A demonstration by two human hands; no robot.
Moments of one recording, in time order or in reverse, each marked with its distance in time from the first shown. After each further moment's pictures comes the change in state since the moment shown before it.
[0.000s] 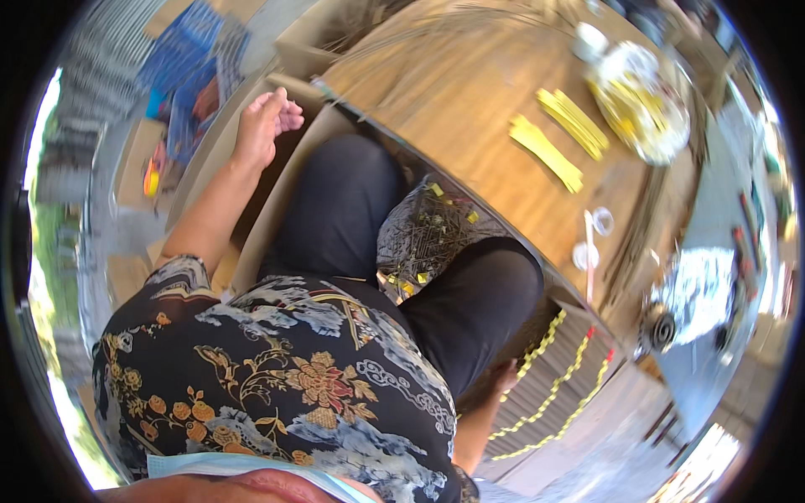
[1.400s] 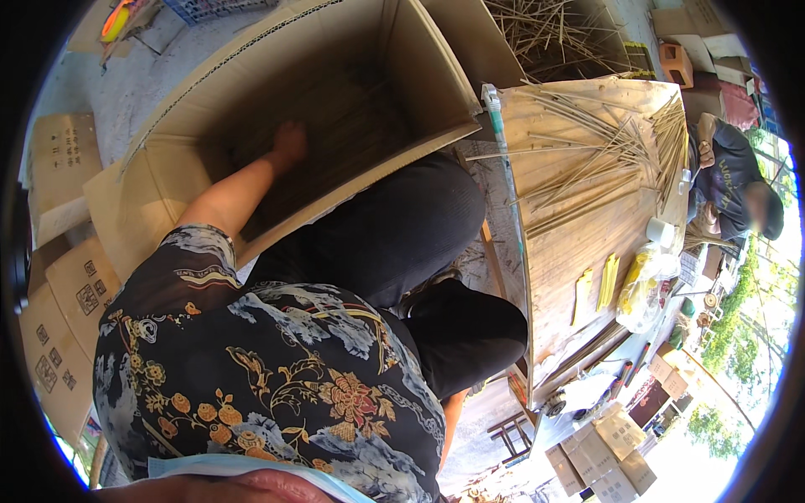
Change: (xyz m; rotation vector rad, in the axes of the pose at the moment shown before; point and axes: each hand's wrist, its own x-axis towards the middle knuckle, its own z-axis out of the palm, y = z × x) left_hand 0.001 -0.356 -0.201 1.292 -0.070 -0.433; right_hand -0.109 -0.205 -0.023 -0.694 -0.278 0.028
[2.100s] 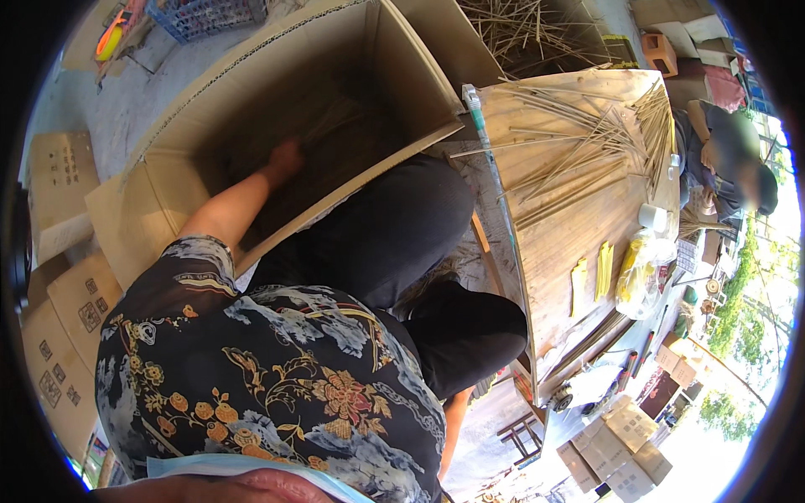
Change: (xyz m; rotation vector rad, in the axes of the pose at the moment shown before) left_hand -0.010 0.005 -0.007 -0.338 0.020 0.038; right_hand -0.010 -0.003 -0.004 0.058 0.018 -0.016
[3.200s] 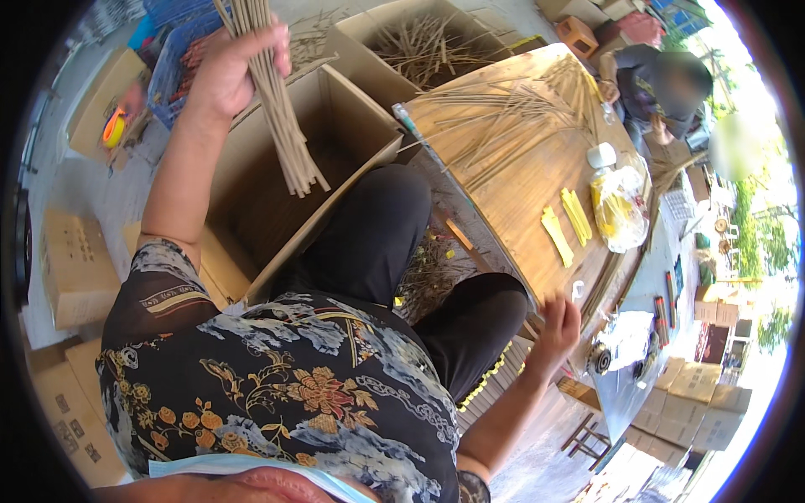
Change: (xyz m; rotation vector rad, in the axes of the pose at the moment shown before) left_hand -0.119 0.281 -0.350 -1.281 -0.145 0.805; right_hand -0.157 -0.237 -0.094 0.722 0.386 -0.955
